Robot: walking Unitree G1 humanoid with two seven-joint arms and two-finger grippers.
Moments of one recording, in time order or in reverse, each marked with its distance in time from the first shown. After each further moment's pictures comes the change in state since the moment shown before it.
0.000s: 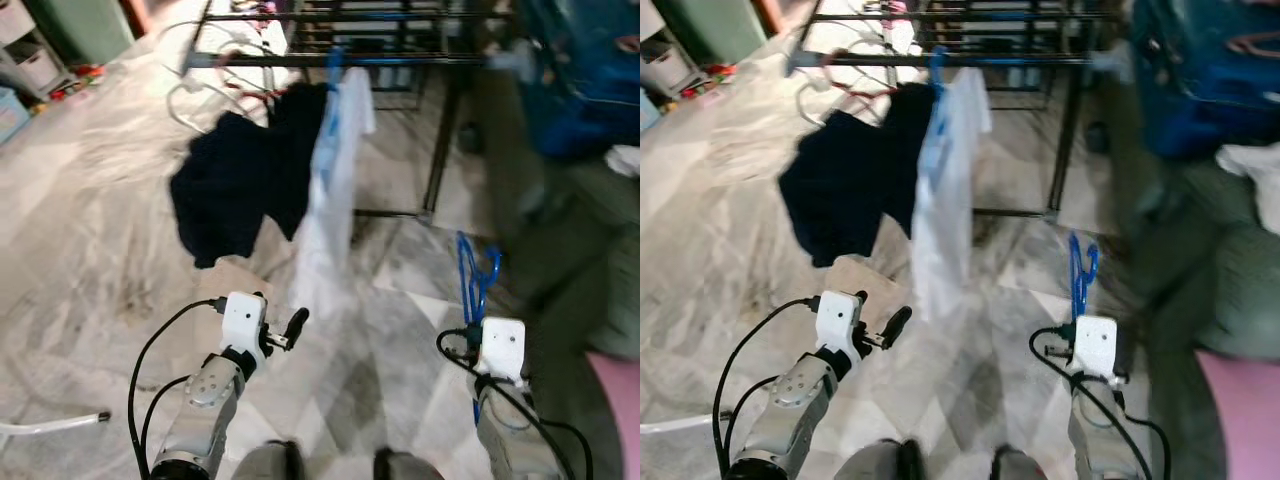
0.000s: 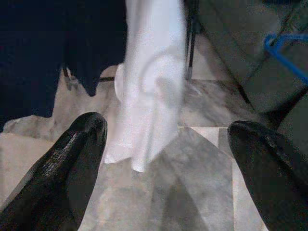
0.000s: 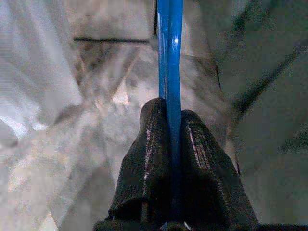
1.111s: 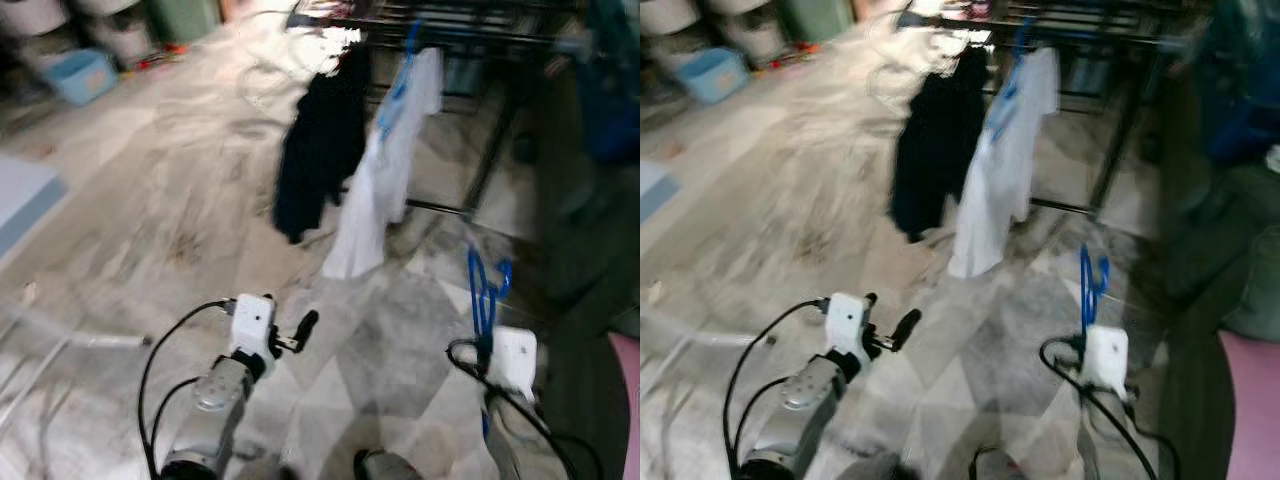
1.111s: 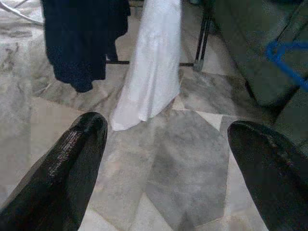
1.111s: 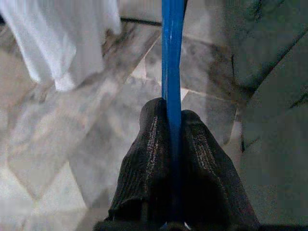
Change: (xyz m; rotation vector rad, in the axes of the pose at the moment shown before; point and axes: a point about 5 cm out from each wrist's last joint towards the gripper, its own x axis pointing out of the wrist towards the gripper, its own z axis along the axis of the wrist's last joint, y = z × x) left arm 0.000 -0.002 -0.002 0.006 0.007 -0.006; right arm -0.007 -0.001 -0.009 0.027 0.042 -0.003
